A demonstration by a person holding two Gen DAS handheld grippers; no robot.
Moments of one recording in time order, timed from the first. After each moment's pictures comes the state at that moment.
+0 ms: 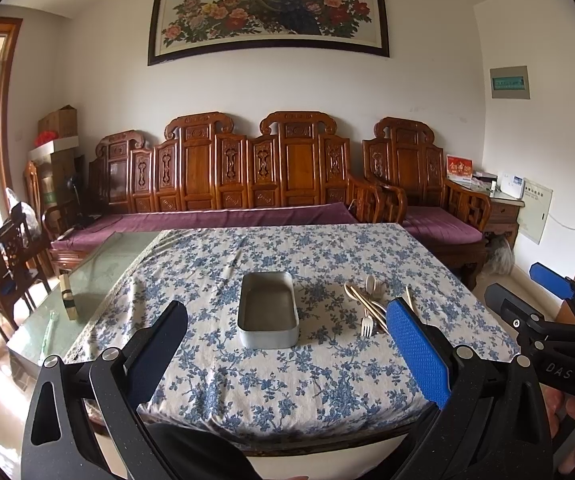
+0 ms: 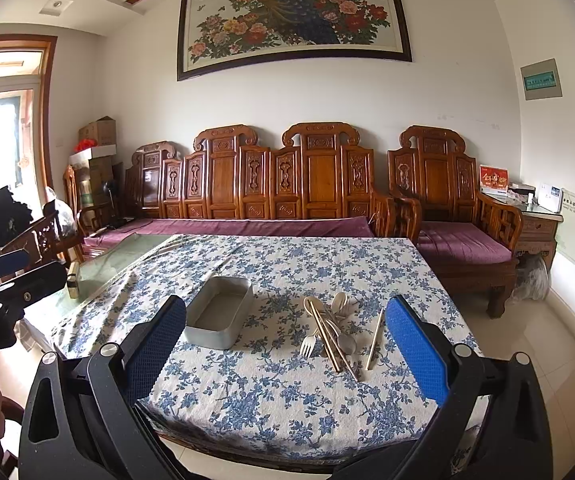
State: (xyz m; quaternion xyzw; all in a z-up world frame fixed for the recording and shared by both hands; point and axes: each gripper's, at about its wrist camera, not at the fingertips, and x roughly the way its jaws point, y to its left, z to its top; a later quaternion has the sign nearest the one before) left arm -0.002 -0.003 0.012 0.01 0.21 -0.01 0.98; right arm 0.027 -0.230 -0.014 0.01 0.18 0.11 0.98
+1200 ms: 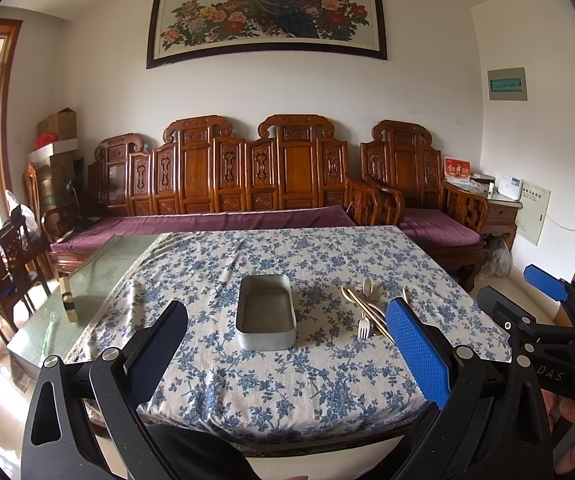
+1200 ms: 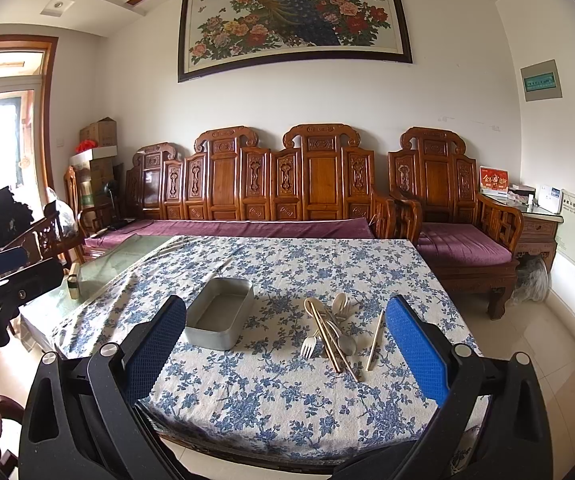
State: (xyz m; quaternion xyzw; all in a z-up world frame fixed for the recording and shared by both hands) left arm -0.005 -0.005 0.019 0.01 0.20 -0.01 0.98; right arm 0.026 -0.230 -0.013 0.01 0.17 0.11 0.98
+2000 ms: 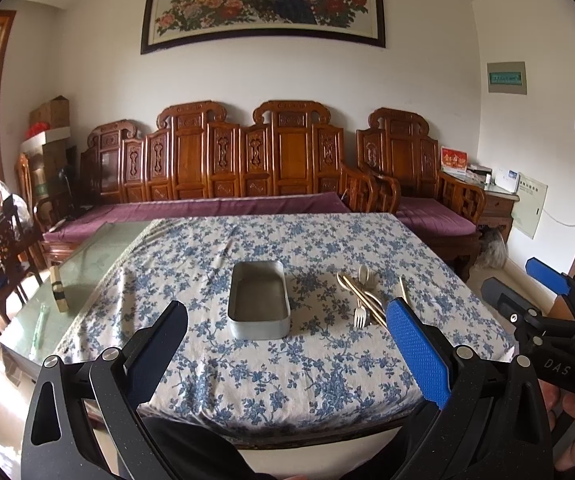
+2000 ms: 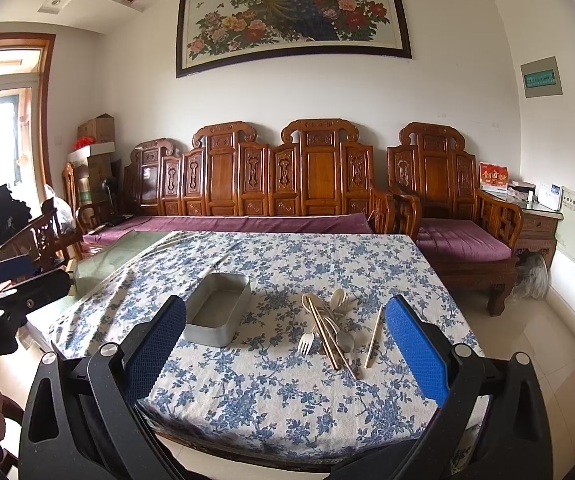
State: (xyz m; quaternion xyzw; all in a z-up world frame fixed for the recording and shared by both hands) left arm 0.011 -0.002 0.005 0.00 0.23 -0.02 0.97; right arm 0.036 -0.233 -0.012 0.01 0.19 0.11 0.98
